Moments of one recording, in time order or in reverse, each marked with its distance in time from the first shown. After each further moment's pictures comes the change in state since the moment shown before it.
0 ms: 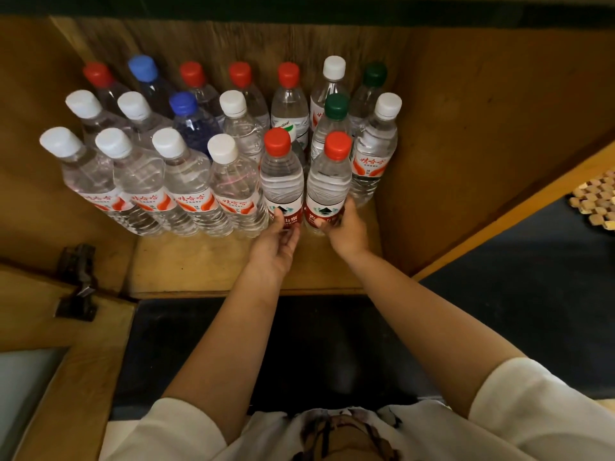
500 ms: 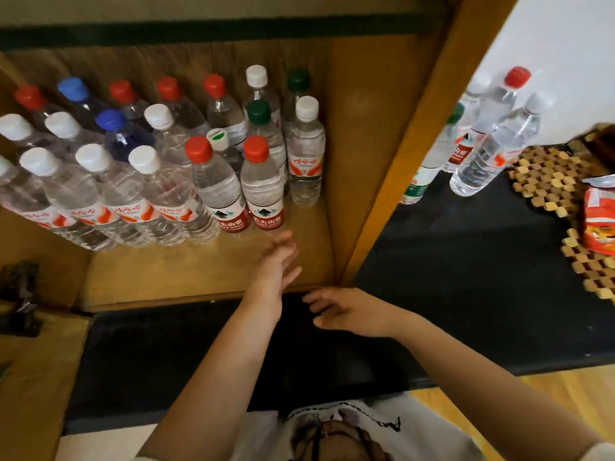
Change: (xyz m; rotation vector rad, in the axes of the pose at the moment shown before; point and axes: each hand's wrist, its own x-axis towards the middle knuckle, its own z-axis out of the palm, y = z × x) left_hand -0.063 -0.082 0.017 0.602 -0.118 0.136; right_hand -0.100 0.035 -0.129 -0.309 -0.845 0.053
